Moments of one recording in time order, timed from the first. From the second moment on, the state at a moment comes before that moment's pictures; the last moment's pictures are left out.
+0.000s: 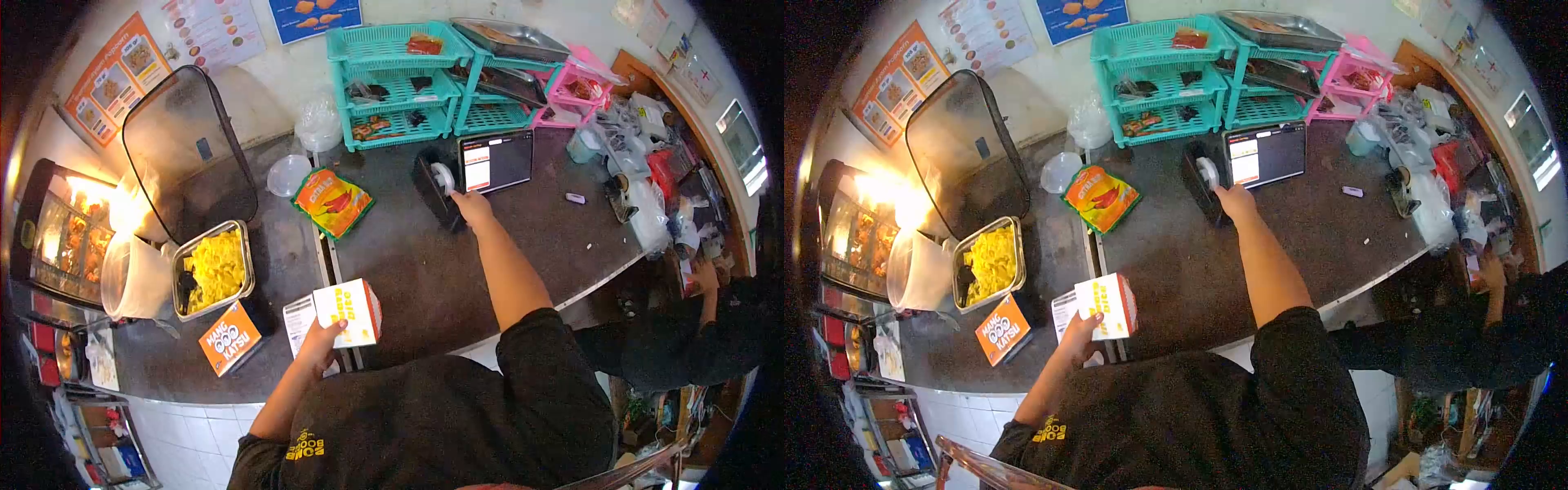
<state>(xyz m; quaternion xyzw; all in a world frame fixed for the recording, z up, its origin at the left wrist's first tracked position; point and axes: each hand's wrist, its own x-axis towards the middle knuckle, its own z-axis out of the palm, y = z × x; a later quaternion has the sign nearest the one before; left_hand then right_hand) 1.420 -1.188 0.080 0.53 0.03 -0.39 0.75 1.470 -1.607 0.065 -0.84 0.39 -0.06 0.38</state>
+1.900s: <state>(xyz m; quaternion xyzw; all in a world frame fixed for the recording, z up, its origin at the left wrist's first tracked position) 1.390 -1.215 0.106 0.49 -0.09 -0.57 0.66 1.309 -1.424 0.069 -0.62 -0.01 0.15 0.77</state>
